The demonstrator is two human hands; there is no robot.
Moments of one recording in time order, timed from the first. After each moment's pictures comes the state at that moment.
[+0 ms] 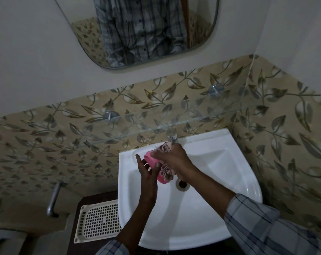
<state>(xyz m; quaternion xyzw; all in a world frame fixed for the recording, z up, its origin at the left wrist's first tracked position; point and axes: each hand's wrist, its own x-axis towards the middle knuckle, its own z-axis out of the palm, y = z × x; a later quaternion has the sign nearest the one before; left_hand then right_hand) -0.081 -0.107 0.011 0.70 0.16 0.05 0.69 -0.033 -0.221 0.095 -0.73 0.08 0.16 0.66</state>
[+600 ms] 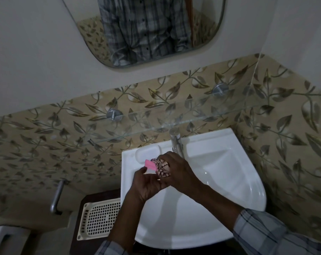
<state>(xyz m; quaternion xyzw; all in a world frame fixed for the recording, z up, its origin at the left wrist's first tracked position) -0.067 -0.080 0.045 0.24 0.32 -0.25 0.88 -0.061 -0.226 0.048 -0.86 -0.27 -0.10 0.43</state>
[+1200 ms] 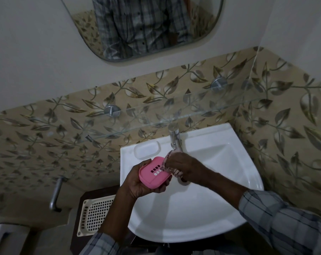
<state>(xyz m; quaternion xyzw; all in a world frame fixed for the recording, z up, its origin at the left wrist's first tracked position) -0.071 -0.055 0.044 0.35 0.29 -0.35 0.82 -0.038 -0.272 0.023 -0.83 -0.45 -0.08 0.33</state>
